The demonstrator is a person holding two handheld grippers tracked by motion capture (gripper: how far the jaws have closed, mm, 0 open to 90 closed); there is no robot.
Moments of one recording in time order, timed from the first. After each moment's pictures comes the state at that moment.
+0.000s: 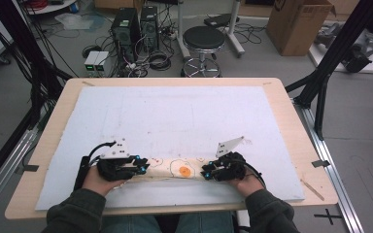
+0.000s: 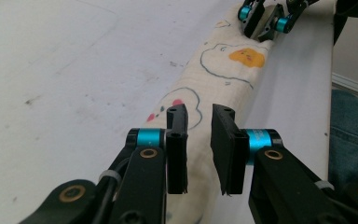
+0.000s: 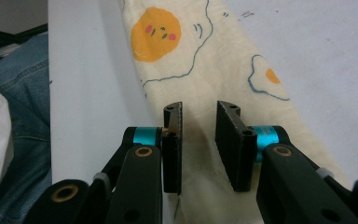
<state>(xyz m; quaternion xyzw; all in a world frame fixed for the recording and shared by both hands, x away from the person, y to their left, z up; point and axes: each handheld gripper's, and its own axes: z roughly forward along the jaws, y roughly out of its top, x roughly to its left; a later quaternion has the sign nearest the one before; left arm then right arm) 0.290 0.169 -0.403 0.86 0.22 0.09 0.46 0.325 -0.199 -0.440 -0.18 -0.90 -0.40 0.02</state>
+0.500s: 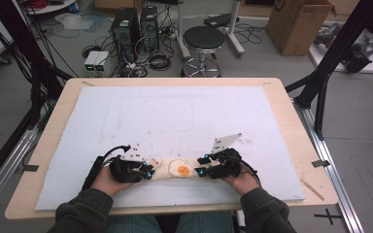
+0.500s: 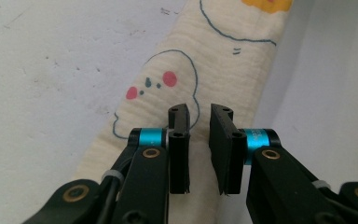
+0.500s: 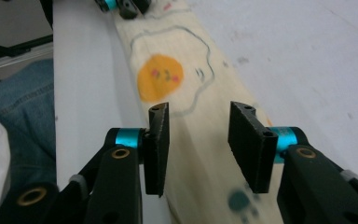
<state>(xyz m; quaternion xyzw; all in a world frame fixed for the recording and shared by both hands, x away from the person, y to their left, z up) 0.298 0.151 -0.428 0.90 0.22 0.08 0.38 0.325 -0.181 -0.422 -0.17 -0.89 -0.43 -0.01</state>
